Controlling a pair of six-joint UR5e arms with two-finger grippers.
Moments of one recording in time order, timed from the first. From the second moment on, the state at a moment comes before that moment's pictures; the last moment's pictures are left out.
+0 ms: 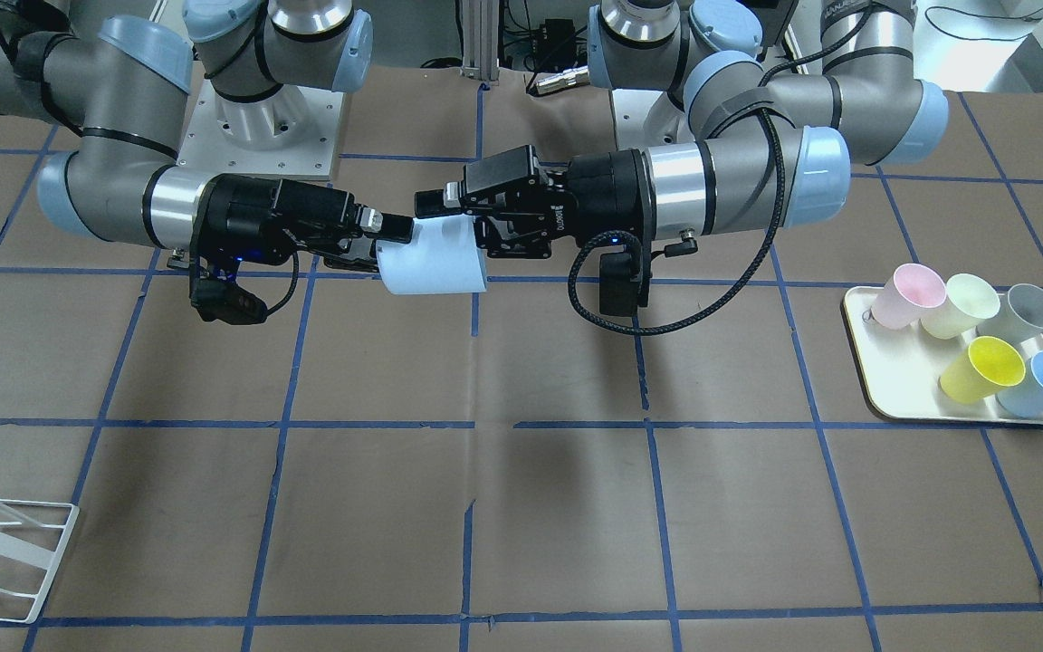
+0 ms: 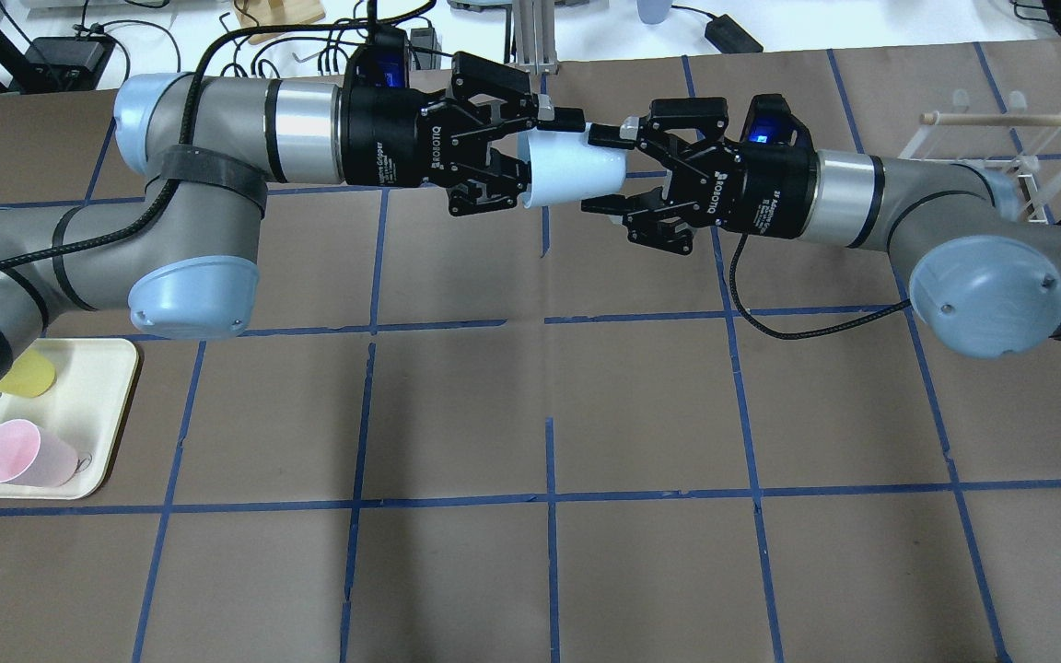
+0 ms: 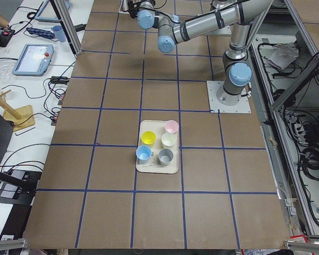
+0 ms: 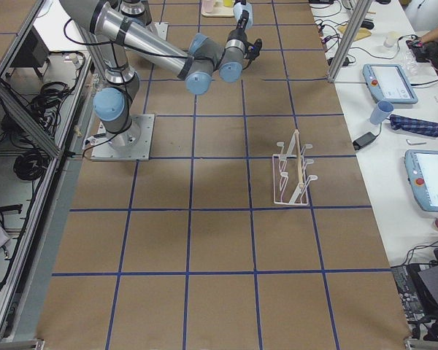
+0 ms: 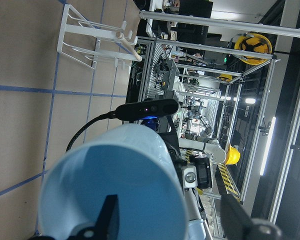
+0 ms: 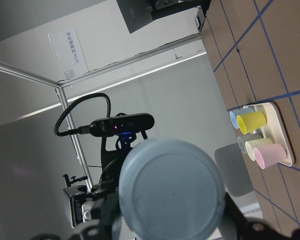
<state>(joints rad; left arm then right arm) -1.59 -1.73 -1.88 -0.90 0.19 -0.38 1.41 -1.49 2.02 -1.61 0.04 -0.18</state>
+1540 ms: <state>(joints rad) -1.56 -1.72 -1.86 -0.90 0.22 -0.38 1.38 -1.49 2.01 -1.63 0.03 -0.08</state>
